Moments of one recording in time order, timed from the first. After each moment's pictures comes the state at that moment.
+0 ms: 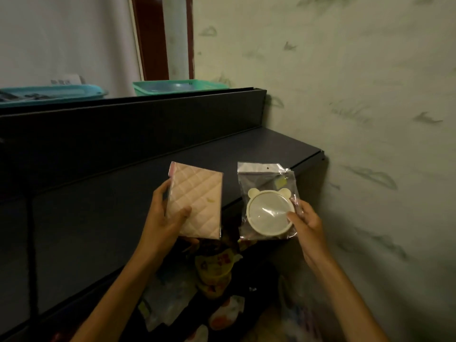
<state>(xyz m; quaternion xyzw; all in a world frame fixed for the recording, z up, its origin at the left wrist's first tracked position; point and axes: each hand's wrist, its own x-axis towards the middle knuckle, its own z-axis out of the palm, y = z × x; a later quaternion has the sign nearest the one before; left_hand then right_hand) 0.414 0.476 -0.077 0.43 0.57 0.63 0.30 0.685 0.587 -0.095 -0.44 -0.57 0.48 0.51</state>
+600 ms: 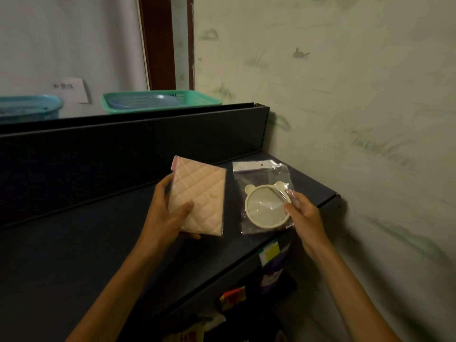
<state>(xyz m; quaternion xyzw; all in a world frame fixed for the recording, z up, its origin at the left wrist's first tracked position) 0.434 0.706 -0.047 0.39 0.57 0.66 0.29 0.680 0.864 -0.070 -0.44 -0.62 0.48 0.43</state>
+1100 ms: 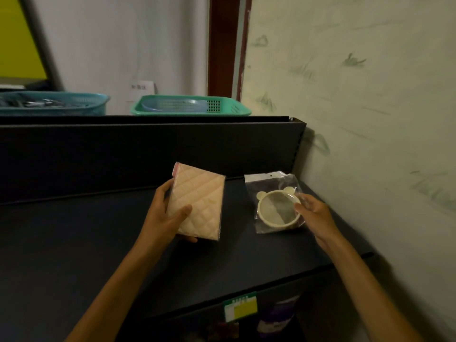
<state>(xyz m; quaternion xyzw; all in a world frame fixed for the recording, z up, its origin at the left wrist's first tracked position) 0.461 0.778 -0.052 0.27 0.64 0.68 0.21 0.659 1.042 -0.064 -0.40 -0.71 0.49 0.31</state>
